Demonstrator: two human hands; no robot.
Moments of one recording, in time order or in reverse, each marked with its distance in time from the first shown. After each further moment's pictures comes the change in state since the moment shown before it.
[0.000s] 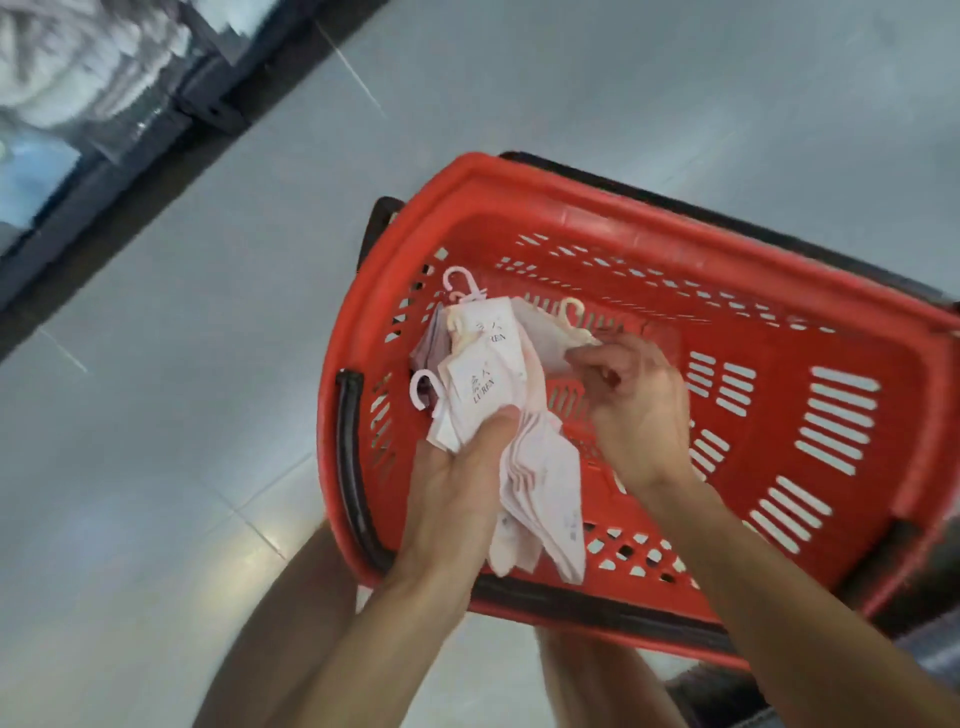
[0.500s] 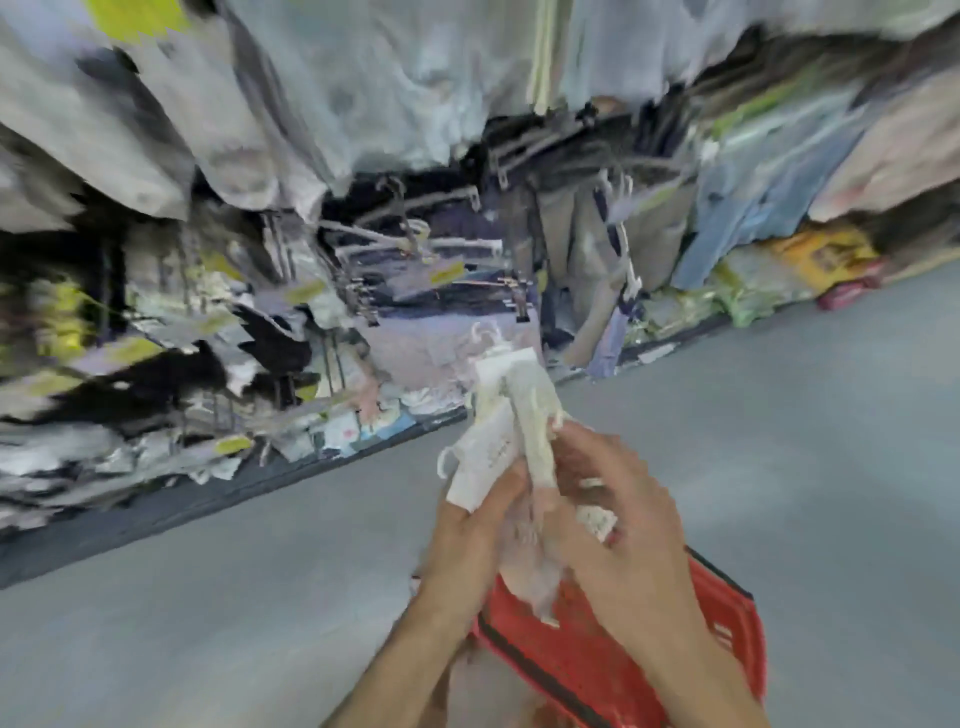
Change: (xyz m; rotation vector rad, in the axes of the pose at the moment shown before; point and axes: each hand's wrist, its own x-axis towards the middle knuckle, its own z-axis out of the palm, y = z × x) left_hand -0.364 0.258 -0.058 -0.272 0.108 0.511; right_hand -0.136 -0.397 -0.348 0.515 -0.090 -0.555
